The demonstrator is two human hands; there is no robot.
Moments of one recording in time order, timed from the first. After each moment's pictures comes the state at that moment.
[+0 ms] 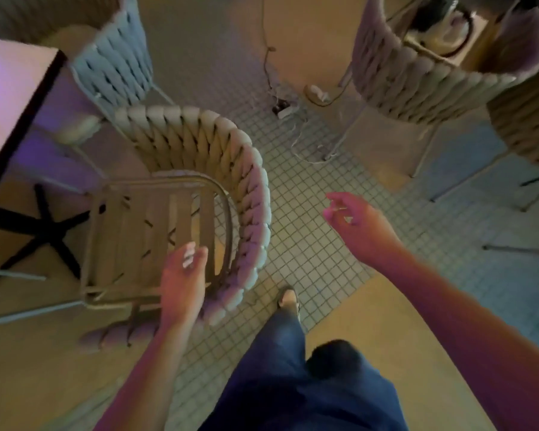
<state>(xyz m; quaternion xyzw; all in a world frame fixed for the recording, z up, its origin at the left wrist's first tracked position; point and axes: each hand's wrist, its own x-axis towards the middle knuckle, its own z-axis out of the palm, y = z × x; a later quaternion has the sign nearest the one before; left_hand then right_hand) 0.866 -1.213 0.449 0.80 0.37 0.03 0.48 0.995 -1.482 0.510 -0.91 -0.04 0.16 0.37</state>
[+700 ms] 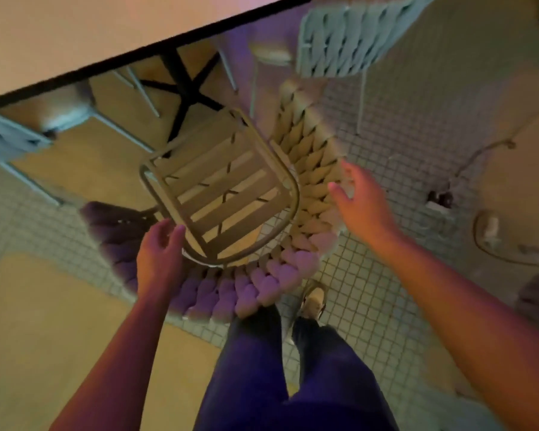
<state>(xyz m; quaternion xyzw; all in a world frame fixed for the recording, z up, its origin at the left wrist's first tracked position) 0.953 -1.219 0.439 0.50 0.76 0.22 0.36 1.279 -1.247 0.452 -0.79 -0.47 0.29 0.26</state>
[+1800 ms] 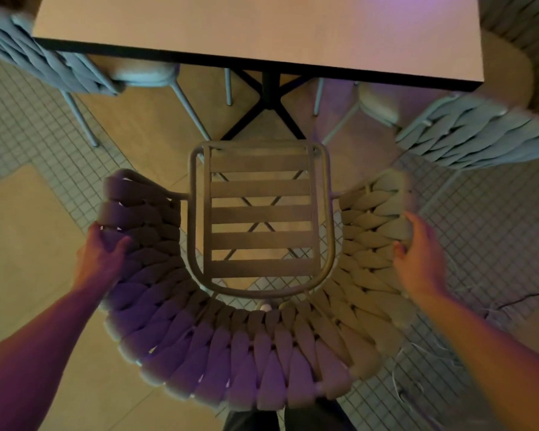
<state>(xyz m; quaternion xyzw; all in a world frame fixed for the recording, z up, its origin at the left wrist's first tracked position) 0.794 -1.140 0.329 0.36 0.90 0.10 0.25 1.314 -1.084 0.356 -0.78 -0.59 0.20 0.11</state>
